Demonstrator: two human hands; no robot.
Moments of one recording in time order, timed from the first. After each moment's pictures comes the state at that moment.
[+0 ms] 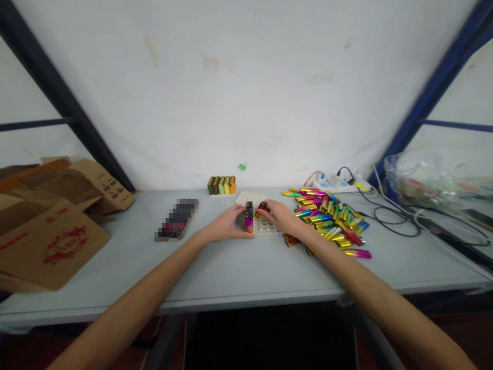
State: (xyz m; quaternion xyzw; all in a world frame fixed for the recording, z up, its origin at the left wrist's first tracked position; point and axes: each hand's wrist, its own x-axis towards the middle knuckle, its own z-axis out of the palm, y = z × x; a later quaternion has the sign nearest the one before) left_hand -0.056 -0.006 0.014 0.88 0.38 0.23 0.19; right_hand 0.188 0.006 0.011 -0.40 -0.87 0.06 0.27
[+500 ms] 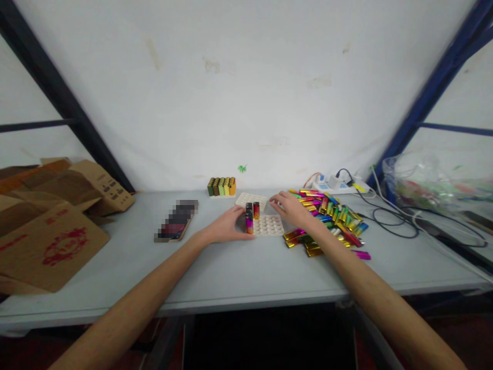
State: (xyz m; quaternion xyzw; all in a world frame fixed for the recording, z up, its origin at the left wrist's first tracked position) left_hand -0.054 -0.008 0.017 0.88 0.39 0.21 0.17; right_hand 0.224 0.015 0.019 -0.45 -0.86 -0.02 0.25
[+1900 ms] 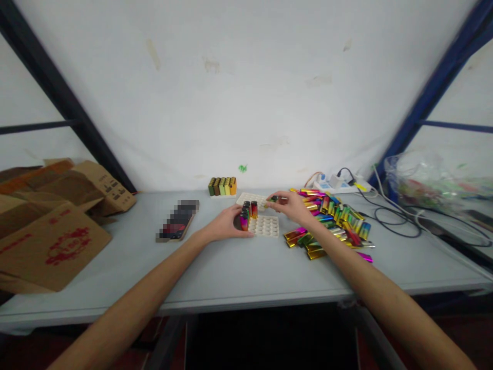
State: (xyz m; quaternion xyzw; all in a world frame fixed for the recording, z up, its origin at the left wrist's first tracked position) left_hand -0.060 -0.002 0.014 0.87 0.39 0.25 0.18; right_hand 0.212 0.006 0.032 -0.44 -0.76 0.23 0.41
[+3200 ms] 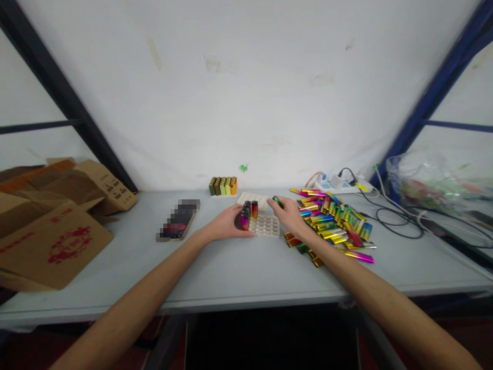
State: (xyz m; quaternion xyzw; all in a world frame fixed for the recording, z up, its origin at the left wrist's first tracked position) left_hand -0.059 -0.004 0.018 0.87 0.39 0.24 0.19; right_hand 0.183 -0.018 0.030 -0.49 -0.71 0.18 0.47
